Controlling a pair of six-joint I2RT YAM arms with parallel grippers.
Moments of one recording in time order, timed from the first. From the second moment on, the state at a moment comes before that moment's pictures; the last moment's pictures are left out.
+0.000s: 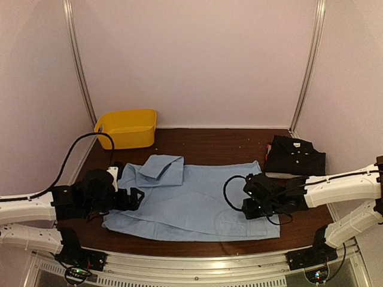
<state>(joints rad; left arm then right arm) -0.91 0.87 0.44 -0.26 -0.31 -0.65 1.00 1.30 0.65 -0.43 0.31 0.77</state>
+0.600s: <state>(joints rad) -0.69 1.42 0.83 -0.23 -0.22 -0.28 0.91 1.39 0.81 -0.46 0.34 0.61</state>
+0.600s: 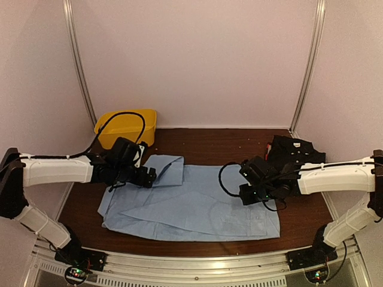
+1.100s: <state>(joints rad) -0.69 1.73 1.08 -0.29 -0.25 -0.18 0.86 1.39 0.81 -0.43 0.31 0.57</state>
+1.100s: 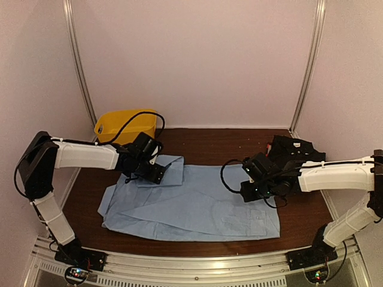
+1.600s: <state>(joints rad) -0.69 1.84 1.12 -0.33 -0.36 -0.15 0.85 1.41 0.79 -0.40 0.27 0.56</state>
